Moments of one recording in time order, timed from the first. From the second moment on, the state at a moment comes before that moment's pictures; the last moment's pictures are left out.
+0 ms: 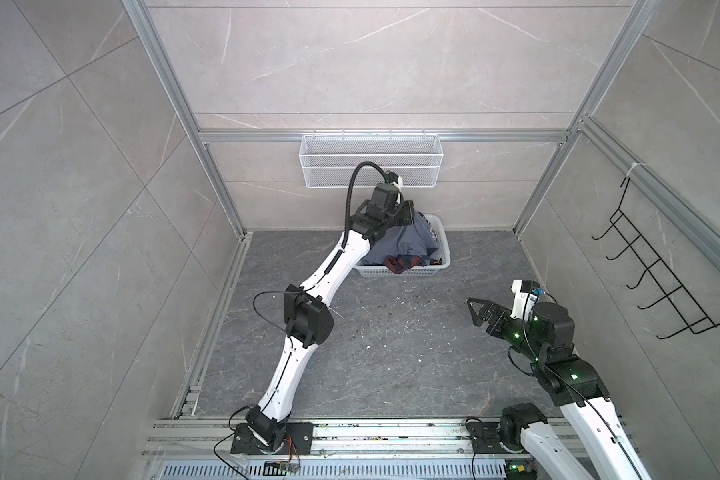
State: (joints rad) left arm -0.63 2.30 2.56 -0.54 0.11 -0.45; right arm 0.16 0.61 0.69 -0.53 -0.18 0.55
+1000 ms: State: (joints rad) left arm -0.81 1.26 1.35 -0.75 -0.29 -0.41; right arm 0.16 0.66 0.73 -0.54 -0.34 0.54
